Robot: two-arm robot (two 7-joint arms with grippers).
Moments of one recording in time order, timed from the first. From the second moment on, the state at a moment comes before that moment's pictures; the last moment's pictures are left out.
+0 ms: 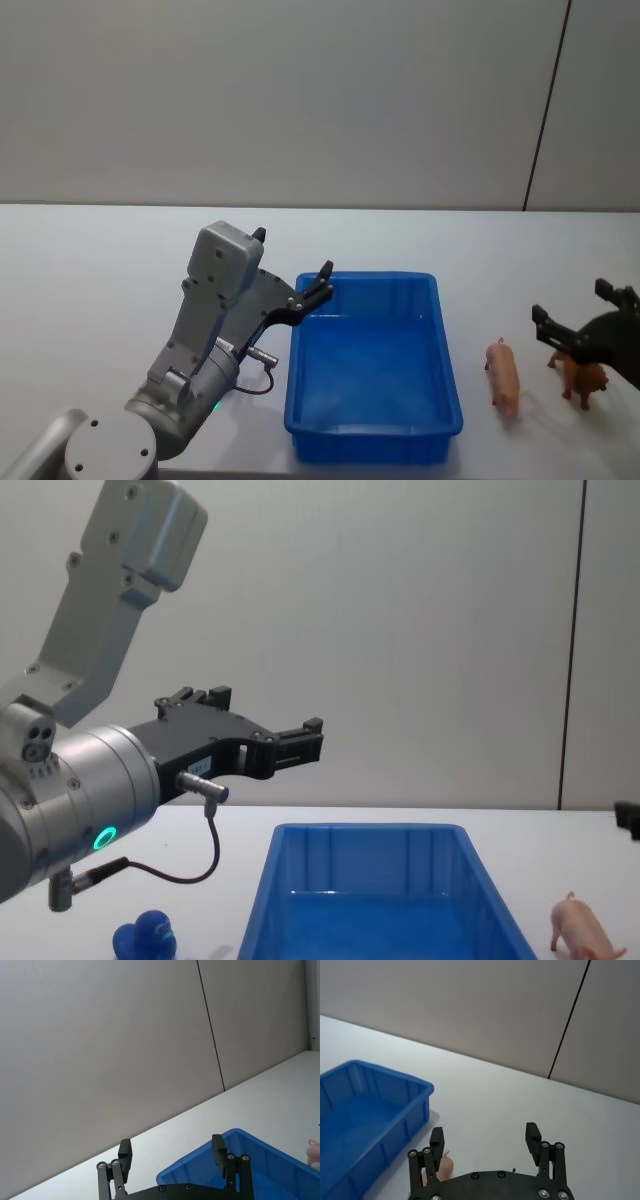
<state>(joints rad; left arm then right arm) -0.24 0.38 0.45 -1.63 -0.20 0.01 -0.01 0.06 0.42 -0.15 -1.63 0.28 0.16 0.22</state>
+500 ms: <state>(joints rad) -0.24 0.38 0.45 -1.63 -0.20 0.01 -0.01 0.05 0.45 -0.14 -1.61 0.23 0.23 0.26</state>
